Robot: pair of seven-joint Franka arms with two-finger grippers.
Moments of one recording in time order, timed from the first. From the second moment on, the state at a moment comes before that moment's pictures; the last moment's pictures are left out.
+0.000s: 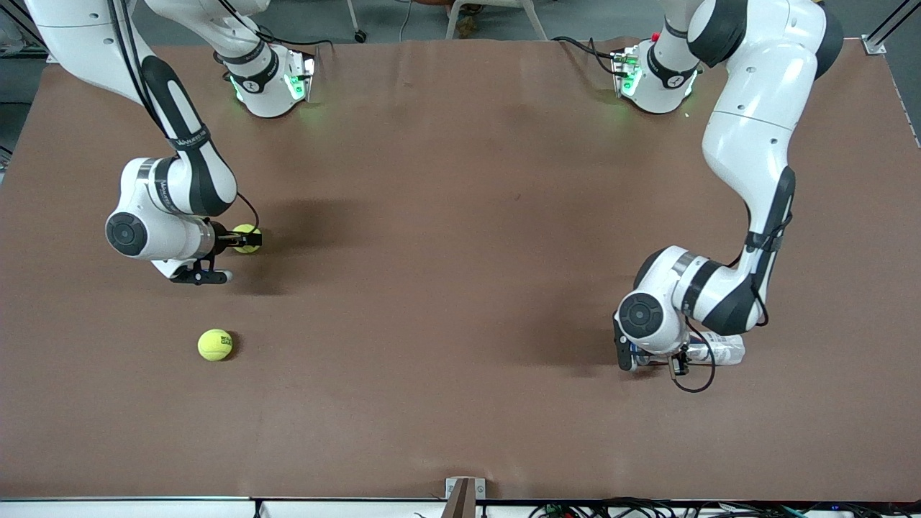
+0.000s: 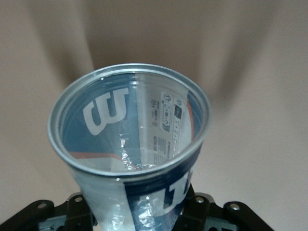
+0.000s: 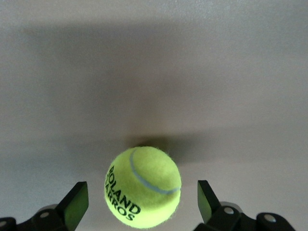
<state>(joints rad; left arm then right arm) -0.14 0.86 -0.19 -1.36 0.67 1.97 0.95 0.06 0.33 -0.07 -2.22 0.06 2.20 -0.01</state>
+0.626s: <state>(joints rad) -0.10 0.78 -0.30 -1.36 -0.07 1.96 1.30 0.05 0.35 -0.07 -2.22 0.06 2.22 -0.01</state>
